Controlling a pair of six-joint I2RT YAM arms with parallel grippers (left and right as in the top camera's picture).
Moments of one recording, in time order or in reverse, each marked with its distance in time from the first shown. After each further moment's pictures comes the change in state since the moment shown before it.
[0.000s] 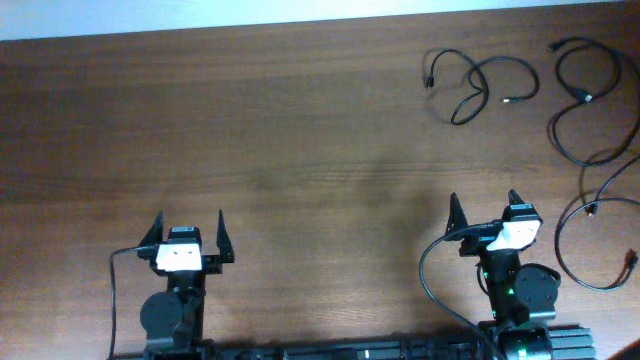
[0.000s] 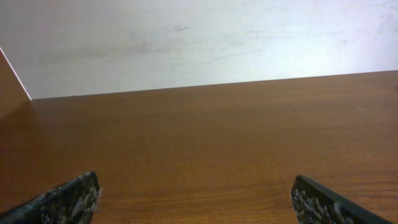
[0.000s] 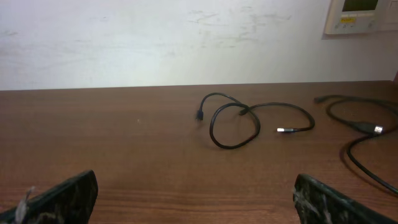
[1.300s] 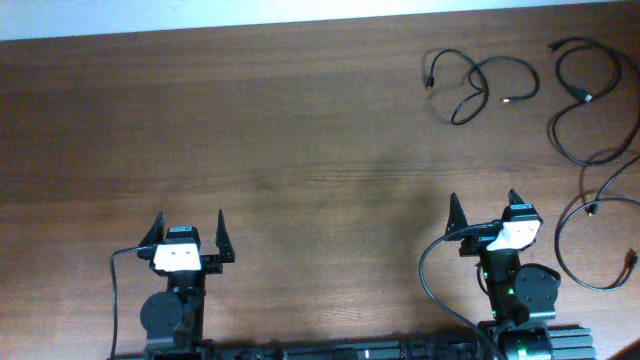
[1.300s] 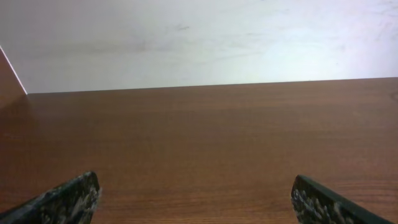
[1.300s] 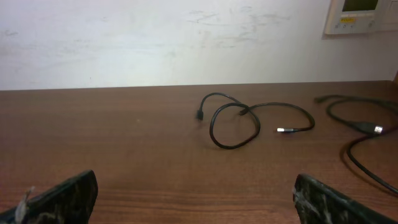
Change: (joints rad) left arm 0.000 0.000 0.000 0.000 0.000 -0.038; right arm 0.000 0.000 0.000 0.000 0.000 0.000
